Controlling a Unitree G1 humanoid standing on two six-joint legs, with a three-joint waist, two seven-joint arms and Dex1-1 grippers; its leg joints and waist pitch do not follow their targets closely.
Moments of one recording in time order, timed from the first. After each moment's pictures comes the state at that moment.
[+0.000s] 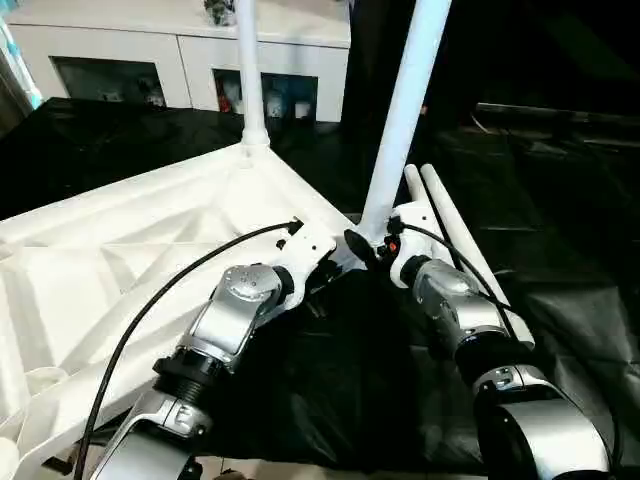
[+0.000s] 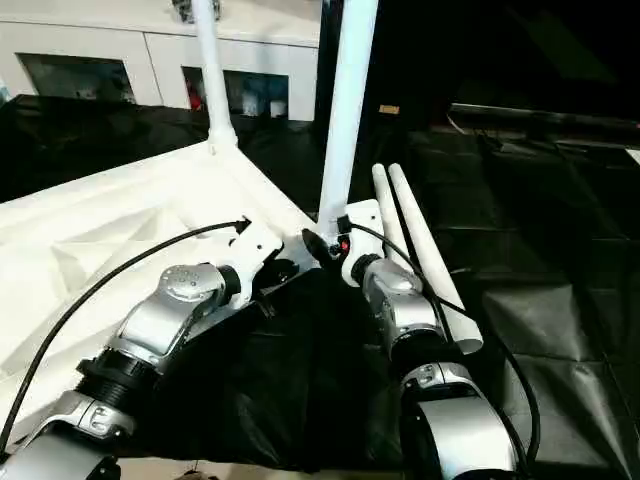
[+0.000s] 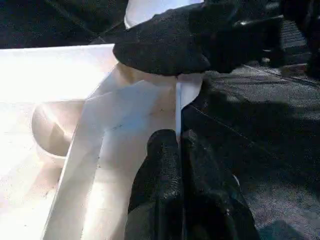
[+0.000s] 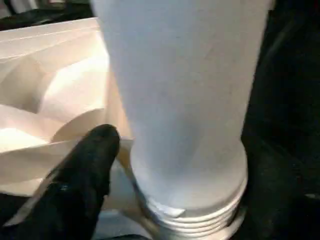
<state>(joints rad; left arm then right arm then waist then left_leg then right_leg) -0.55 0.14 -0.24 0.41 0.09 0.36 -0.64 -0.71 -0.06 -0.06 0.94 0.12 -0.01 0.52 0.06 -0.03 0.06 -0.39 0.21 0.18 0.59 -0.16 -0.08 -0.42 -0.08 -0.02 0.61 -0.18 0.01</state>
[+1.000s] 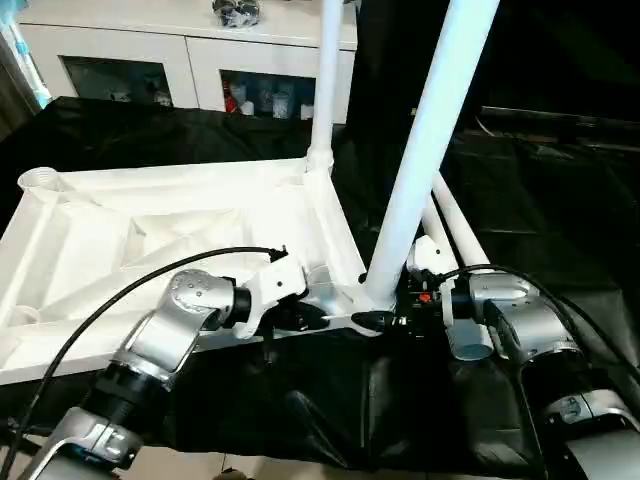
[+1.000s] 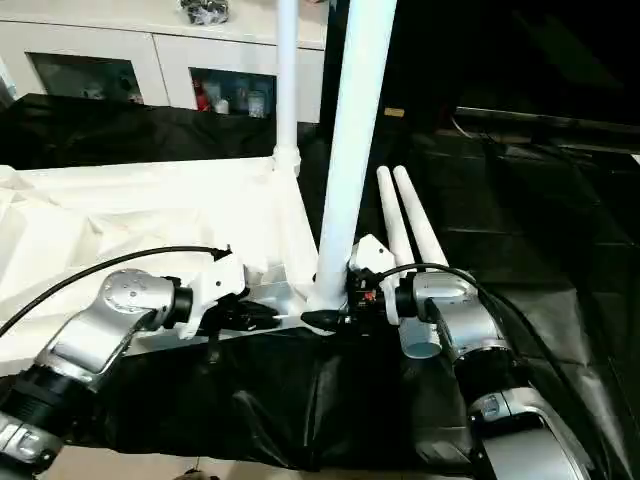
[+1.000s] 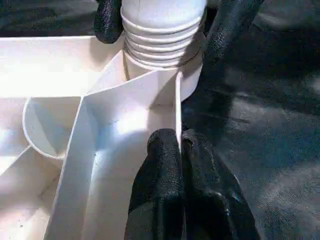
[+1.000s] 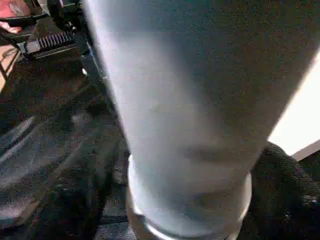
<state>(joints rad) -0.46 0.42 -0.33 0.25 -0.01 0.26 -1.15 -0.56 -0.33 0.17 0.67 0.12 0.03 1.28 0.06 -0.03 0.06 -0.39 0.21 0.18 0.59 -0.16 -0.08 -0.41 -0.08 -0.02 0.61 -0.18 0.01</state>
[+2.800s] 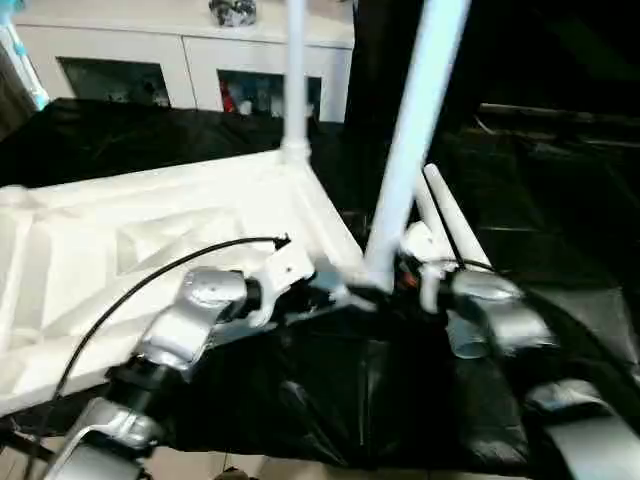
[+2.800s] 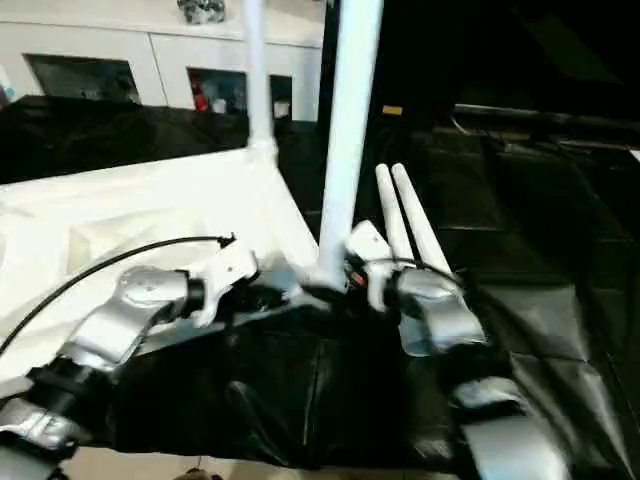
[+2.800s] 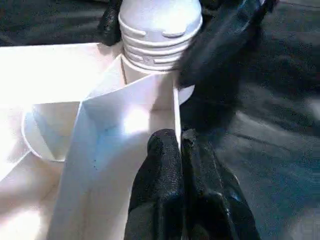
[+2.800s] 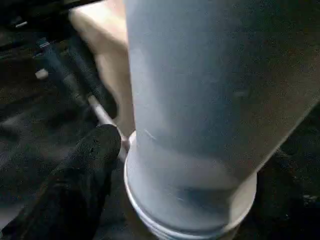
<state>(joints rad) -0.50 0.35 -0.30 0.37 -0.01 0.21 -1.09 -0.60 -0.31 0.14 0.79 0.09 -0.08 1.16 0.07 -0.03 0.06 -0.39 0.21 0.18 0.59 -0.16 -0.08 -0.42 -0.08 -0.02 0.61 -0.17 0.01</state>
